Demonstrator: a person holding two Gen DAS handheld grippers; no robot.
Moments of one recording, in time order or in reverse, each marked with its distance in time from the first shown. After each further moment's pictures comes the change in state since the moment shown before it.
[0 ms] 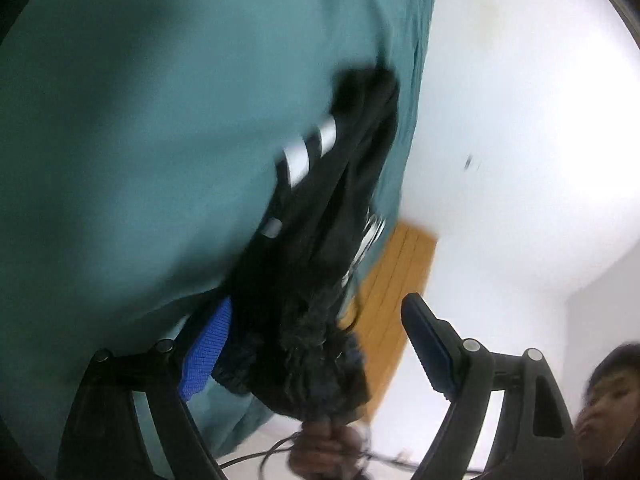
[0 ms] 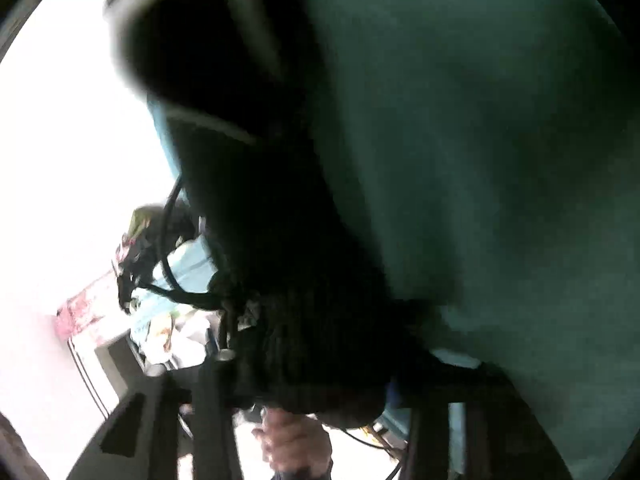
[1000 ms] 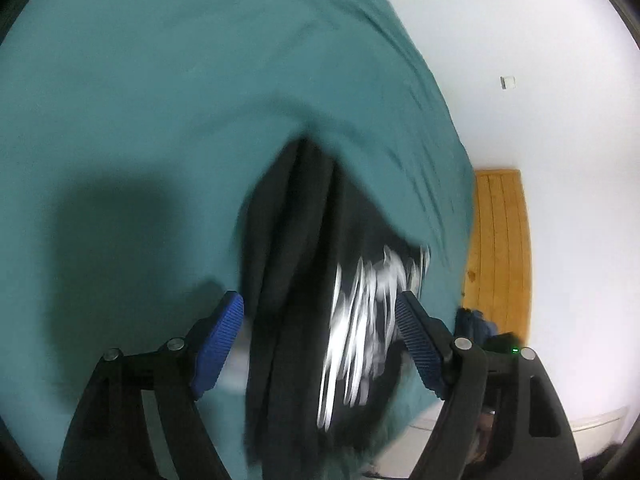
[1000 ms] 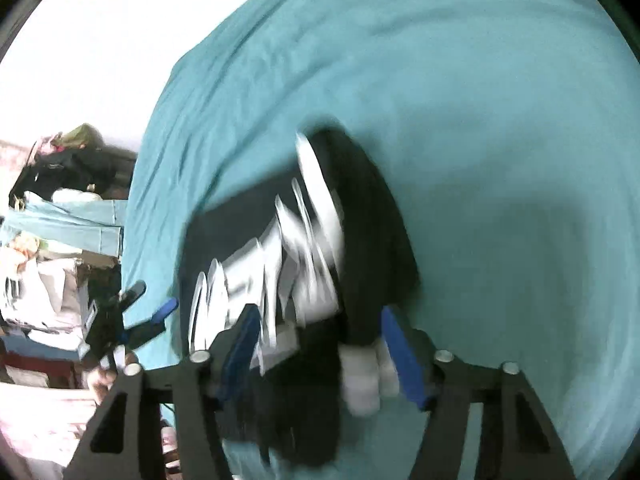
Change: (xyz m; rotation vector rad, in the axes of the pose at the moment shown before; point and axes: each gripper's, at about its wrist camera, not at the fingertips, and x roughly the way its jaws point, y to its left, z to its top) left arm -0.005 -0.114 0.060 0.466 -0.020 0.392; right arm 0.022 0.185 0.056 -0.678 -0.240 -0.571
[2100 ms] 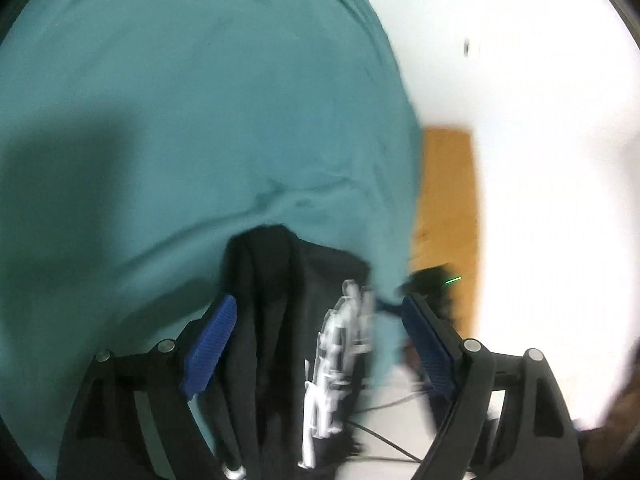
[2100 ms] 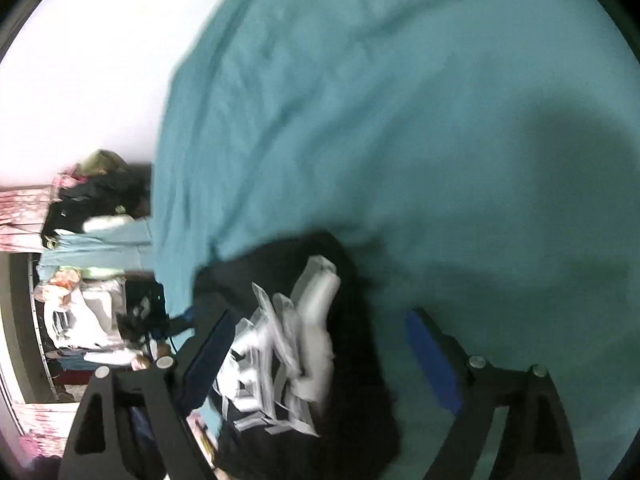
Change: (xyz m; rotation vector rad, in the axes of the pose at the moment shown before) left arm -0.054 0.078 0.108 -0.069 0.234 -0.283; right arm 0.102 -0.069 0.082 0.157 0.223 0.299
